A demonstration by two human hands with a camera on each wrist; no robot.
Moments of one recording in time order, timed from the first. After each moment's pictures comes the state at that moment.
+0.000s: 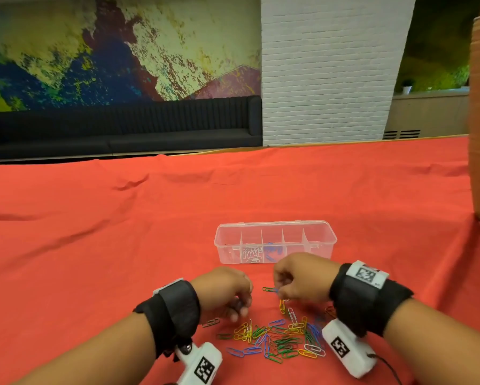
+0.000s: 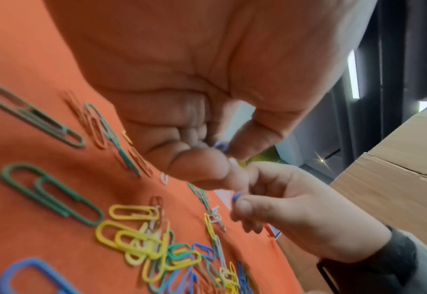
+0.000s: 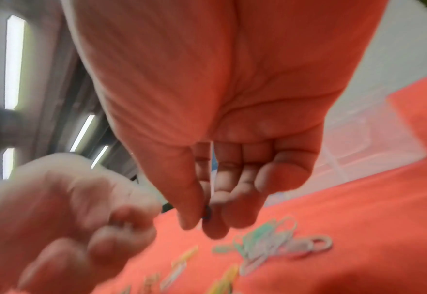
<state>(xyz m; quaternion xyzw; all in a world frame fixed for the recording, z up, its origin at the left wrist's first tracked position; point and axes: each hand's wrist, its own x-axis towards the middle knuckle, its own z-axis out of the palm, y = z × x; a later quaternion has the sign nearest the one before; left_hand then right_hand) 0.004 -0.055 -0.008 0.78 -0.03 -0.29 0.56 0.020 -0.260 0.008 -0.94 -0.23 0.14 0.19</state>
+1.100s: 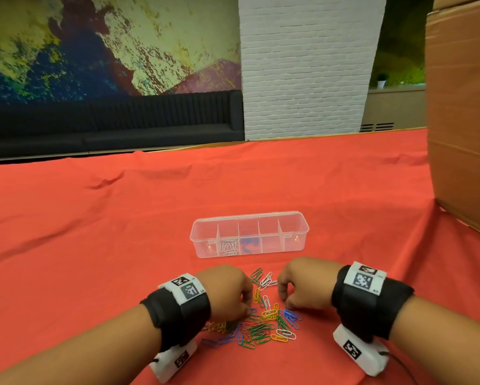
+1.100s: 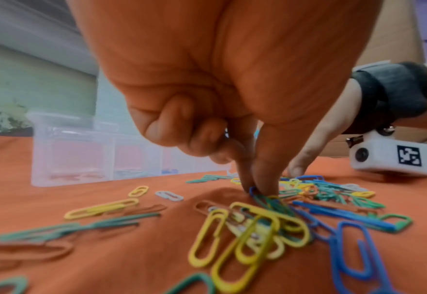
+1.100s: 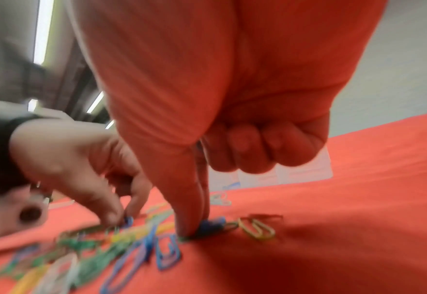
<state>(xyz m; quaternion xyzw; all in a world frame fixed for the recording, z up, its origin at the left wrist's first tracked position) 0.003 -0.095 -0.012 0.95 -0.31 -0.09 0.03 -0.007 -0.305 -0.001 -0.97 -0.20 0.13 0.06</state>
